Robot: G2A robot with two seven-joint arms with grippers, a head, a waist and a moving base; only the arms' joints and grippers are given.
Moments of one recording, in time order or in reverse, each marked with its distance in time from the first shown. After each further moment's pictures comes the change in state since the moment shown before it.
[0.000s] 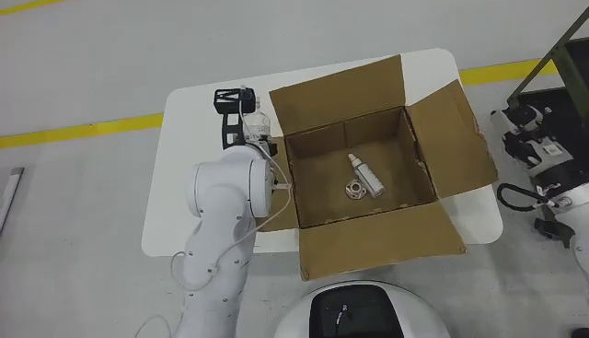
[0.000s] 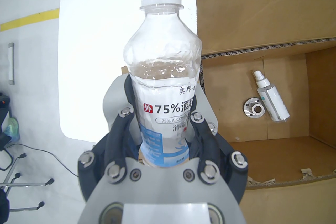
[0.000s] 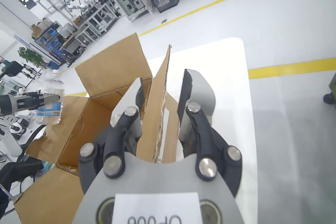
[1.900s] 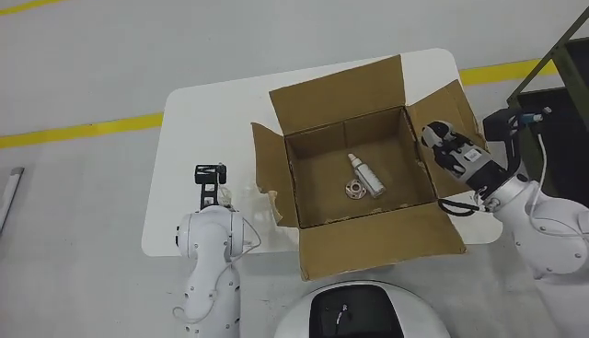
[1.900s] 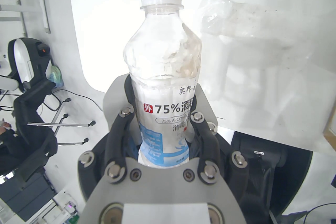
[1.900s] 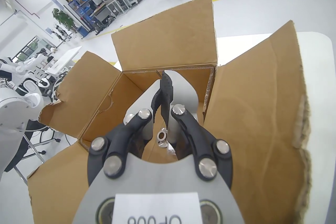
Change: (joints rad) left arm 0.377 -0.057 -0.304 0.068 0.253 -0.315 0.117; right arm 0.151 -0.012 -0.277 0.077 -0.082 -0.085 0.108
